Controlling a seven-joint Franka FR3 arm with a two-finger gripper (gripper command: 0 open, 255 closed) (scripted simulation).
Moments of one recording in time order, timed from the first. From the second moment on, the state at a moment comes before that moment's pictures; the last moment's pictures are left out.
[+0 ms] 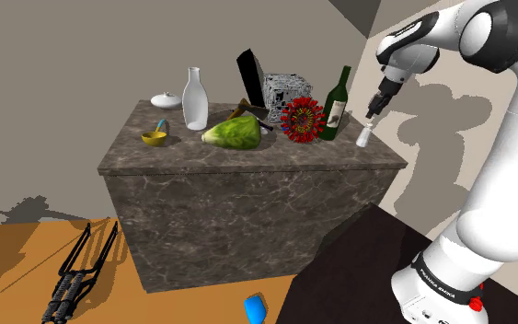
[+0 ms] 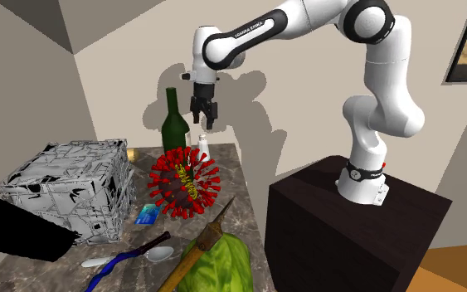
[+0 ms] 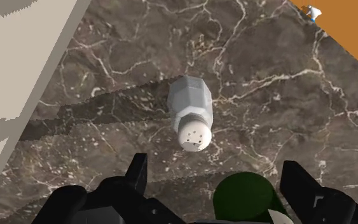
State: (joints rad) arm -0.13 0.26 -0.72 -1.85 0.32 2.09 -1.02
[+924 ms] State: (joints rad) arm -0.17 0.35 -0.69 -1.85 0.40 2.15 -1.08
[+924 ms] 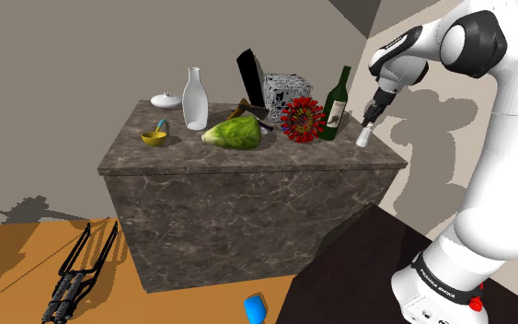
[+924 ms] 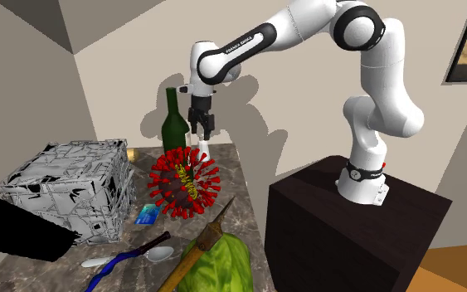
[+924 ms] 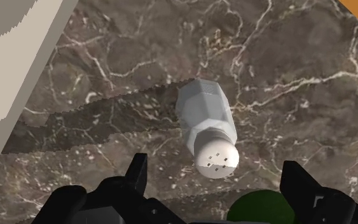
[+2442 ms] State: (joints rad) arm -0.15 0.29 -0.71 -1.77 0.34 2.04 -1.03
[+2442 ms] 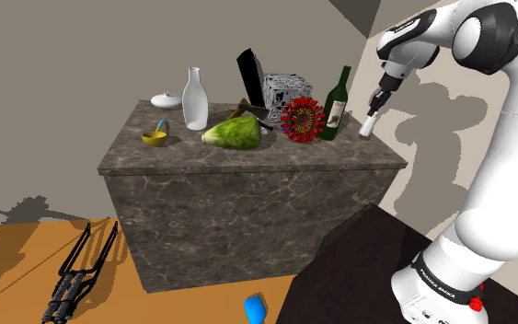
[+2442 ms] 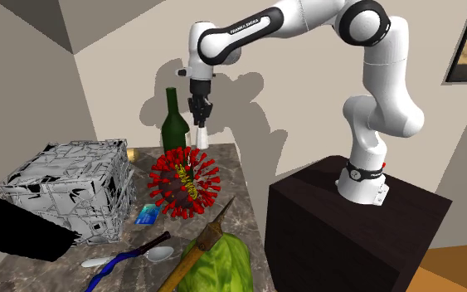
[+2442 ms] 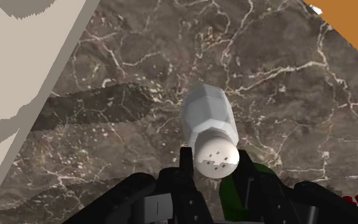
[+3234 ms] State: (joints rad) arm -0.15 0.26 -0.73 -1.65 0.30 1.89 -0.99
